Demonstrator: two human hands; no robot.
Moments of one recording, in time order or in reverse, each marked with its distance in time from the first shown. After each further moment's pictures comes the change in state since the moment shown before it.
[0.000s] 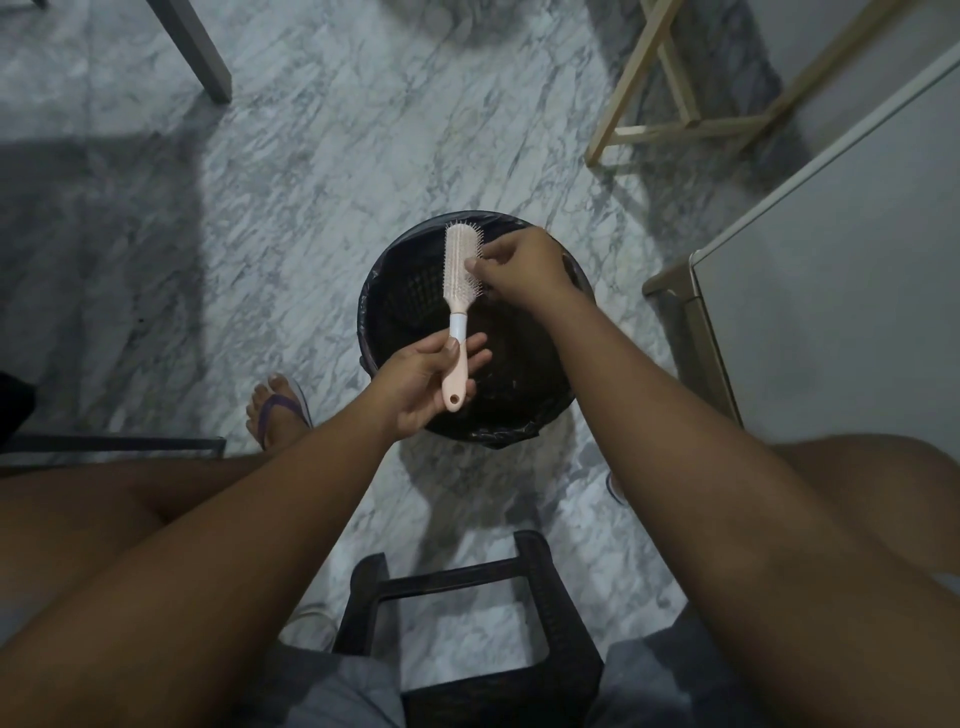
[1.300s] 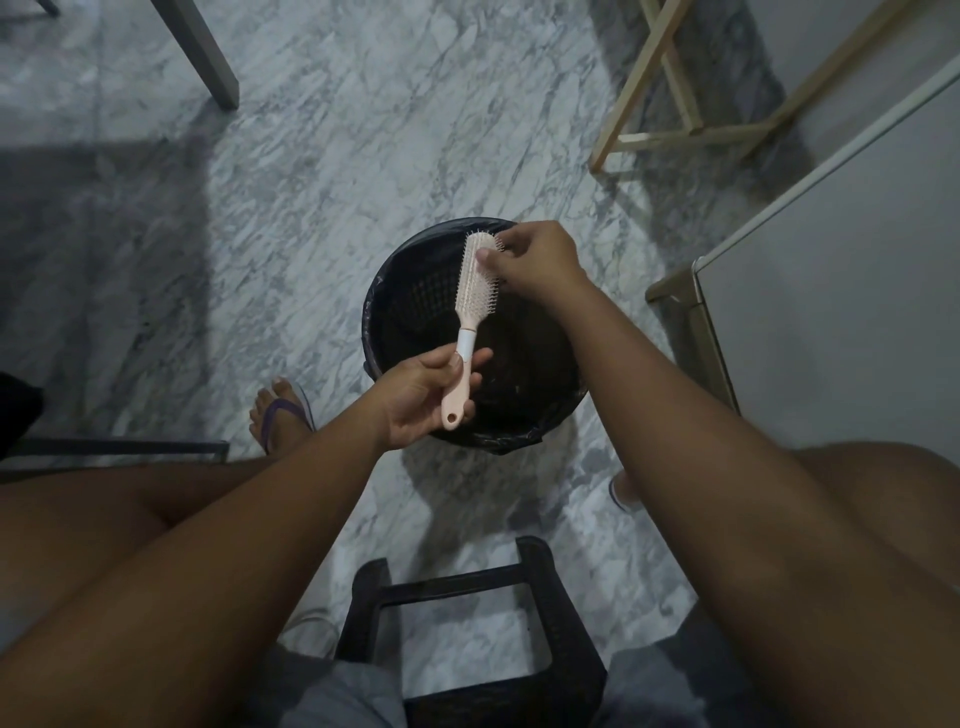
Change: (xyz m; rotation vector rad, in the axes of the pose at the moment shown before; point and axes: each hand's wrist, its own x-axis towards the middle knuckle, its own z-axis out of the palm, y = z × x) left_hand -0.009 0.003 -0.008 0.067 -0.122 -0.079; right_hand 0.011 0.000 -0.012 0.010 0.018 -0.033
